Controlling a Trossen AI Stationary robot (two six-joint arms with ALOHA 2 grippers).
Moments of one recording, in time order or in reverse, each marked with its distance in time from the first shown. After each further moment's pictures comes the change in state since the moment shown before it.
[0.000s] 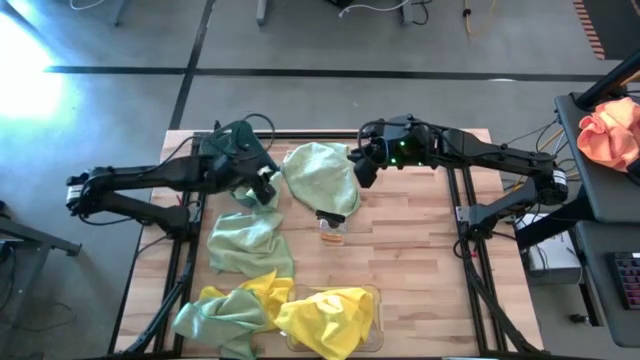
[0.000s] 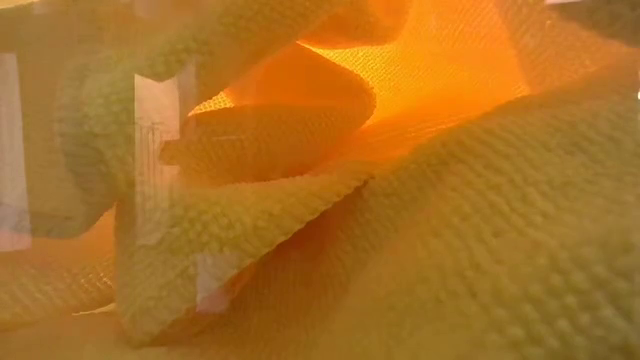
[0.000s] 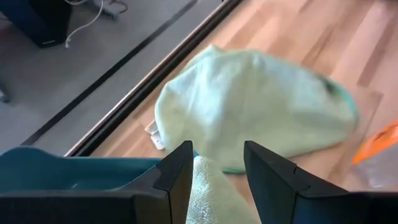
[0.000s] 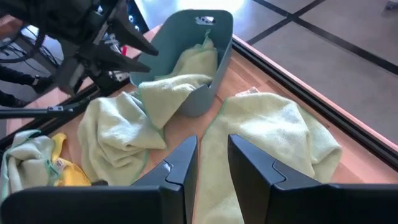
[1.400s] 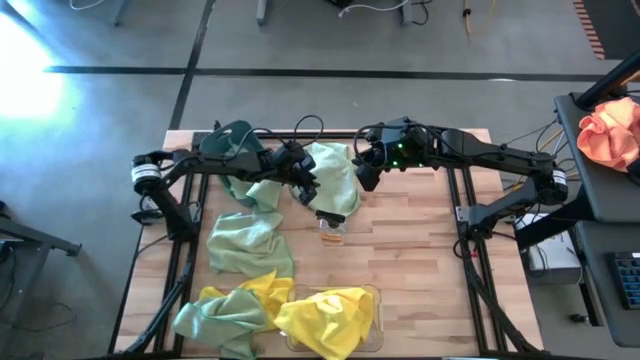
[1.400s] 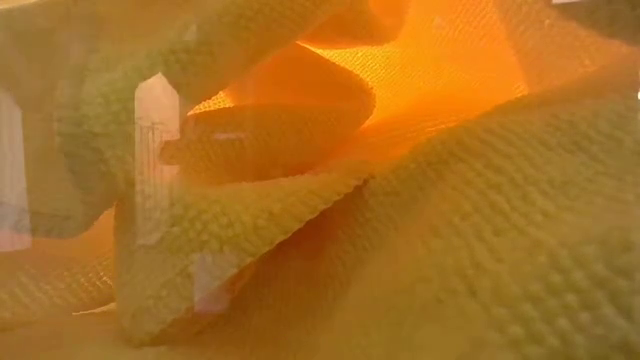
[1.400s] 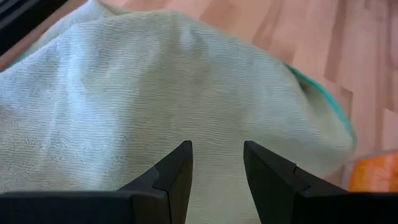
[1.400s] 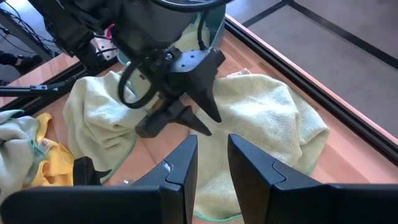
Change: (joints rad) left arm 0.224 0.579 0.001 0.571 0.557 0.100; right arm 0.000 0.000 -0.002 -0.076 0.001 -0.017
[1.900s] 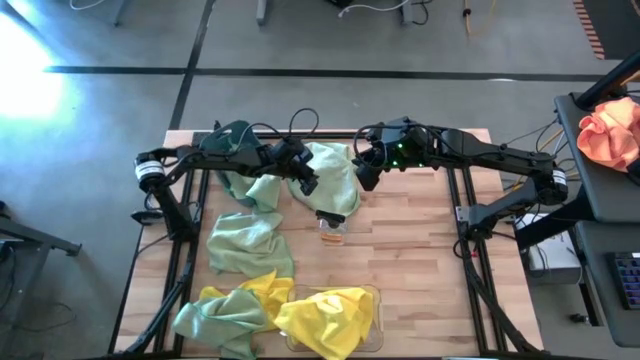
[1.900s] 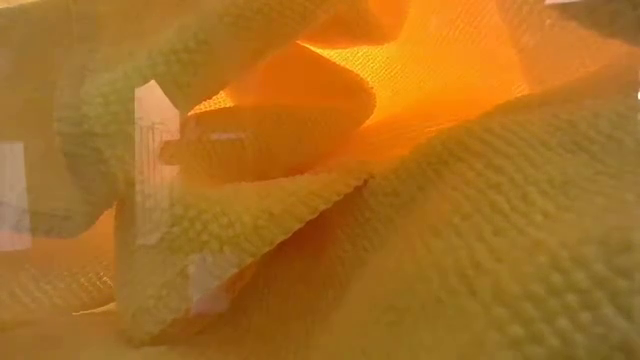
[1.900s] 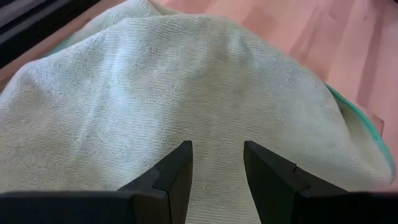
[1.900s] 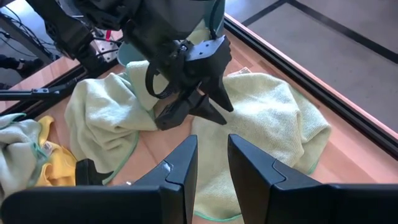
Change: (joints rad) left arm 0.058 0.029 0.000 0.032 -0.009 -0.079; right arm 0.000 0.000 0.000 0.000 0.000 0.023
